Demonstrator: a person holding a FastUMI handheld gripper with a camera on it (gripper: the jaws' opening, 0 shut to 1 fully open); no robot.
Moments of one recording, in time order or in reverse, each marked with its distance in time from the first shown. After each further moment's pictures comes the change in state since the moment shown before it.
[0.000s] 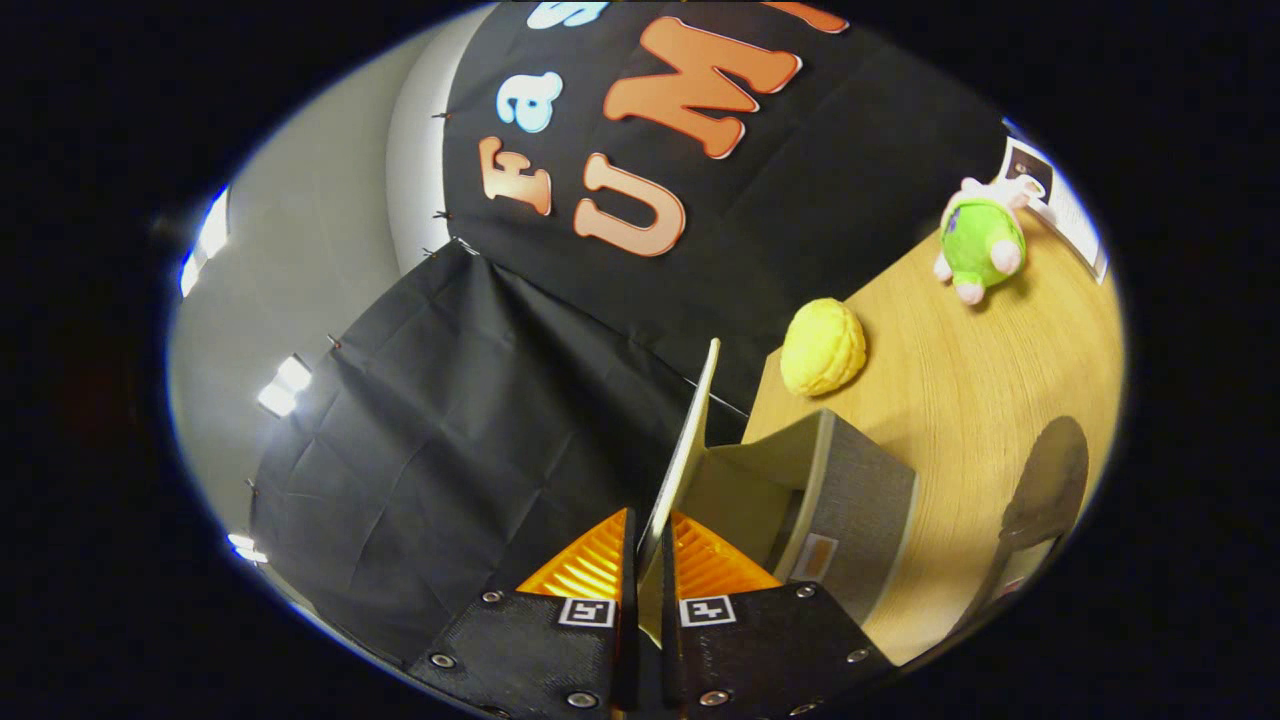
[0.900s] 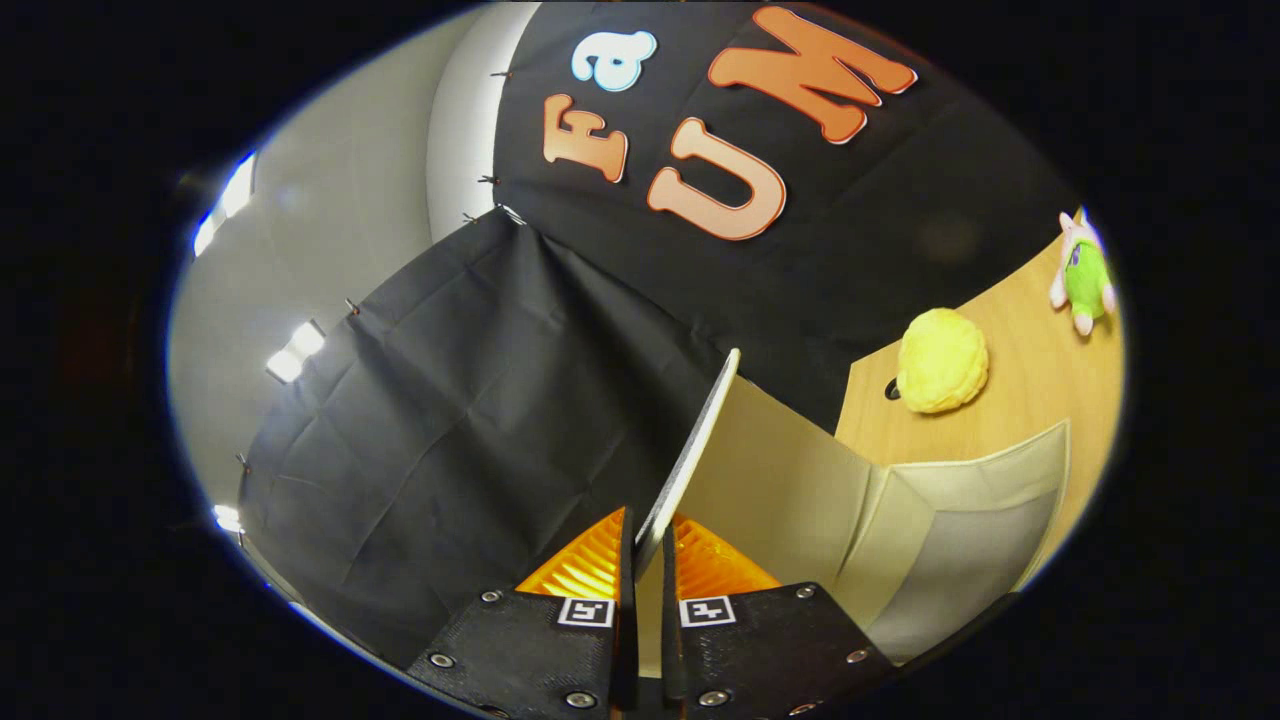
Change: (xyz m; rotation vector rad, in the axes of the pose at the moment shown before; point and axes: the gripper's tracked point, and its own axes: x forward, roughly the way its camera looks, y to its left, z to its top) arm 0.123 0.121 -0.018 -0.053 0.029 0.064
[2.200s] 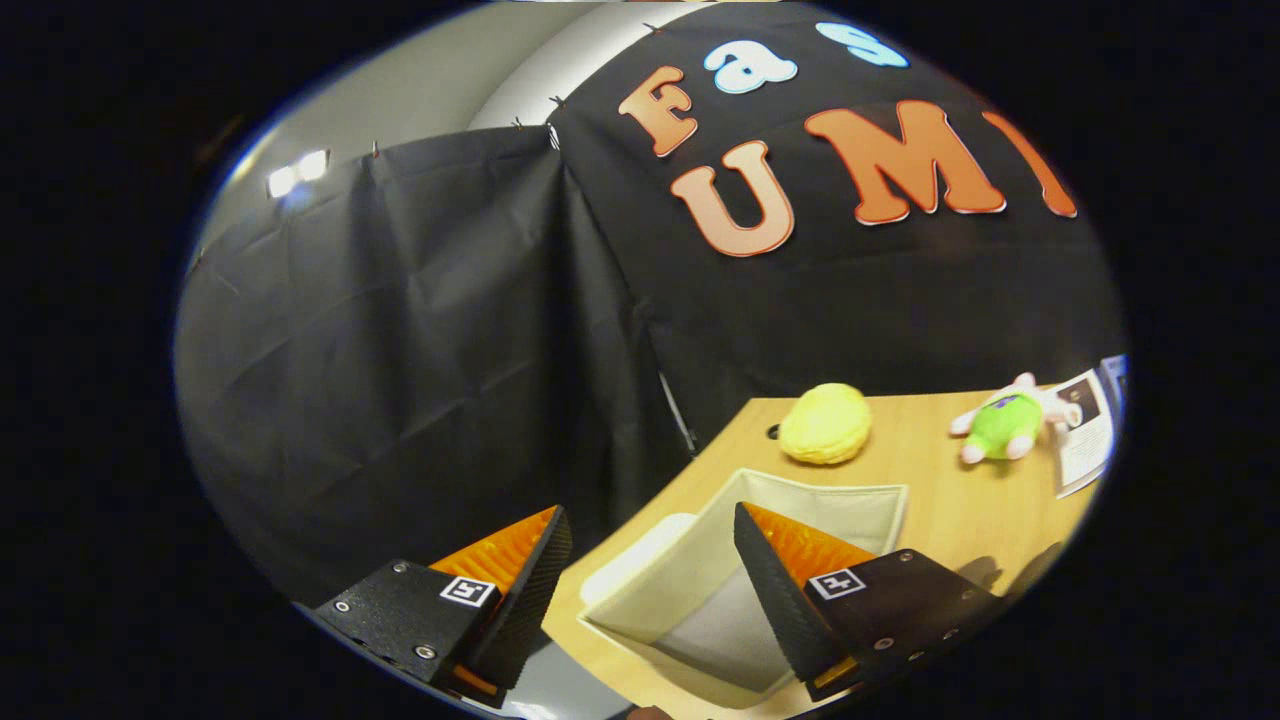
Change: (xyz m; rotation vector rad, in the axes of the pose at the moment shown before) arm -0.092 -0.088 -0.024 -0.564 0.066 -0.347
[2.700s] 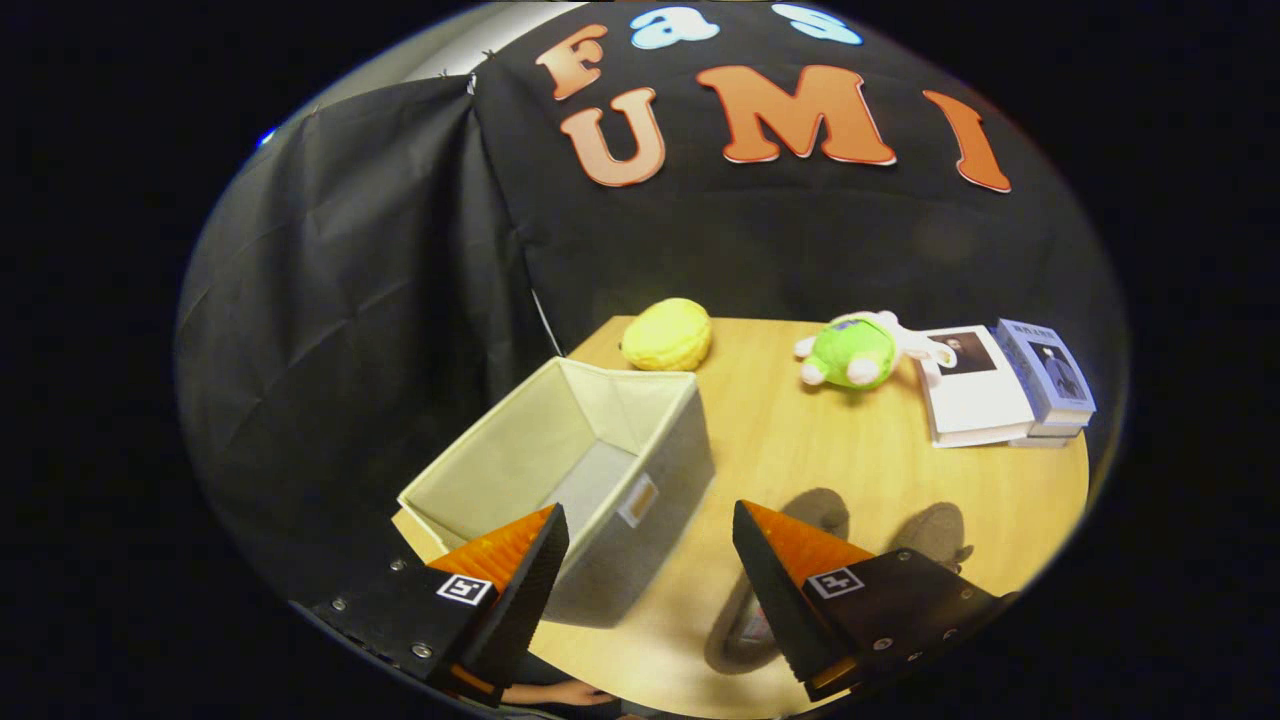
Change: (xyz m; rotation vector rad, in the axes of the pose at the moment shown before) arm -0.068 -0.136 -0.086 0.025 0.224 -0.278
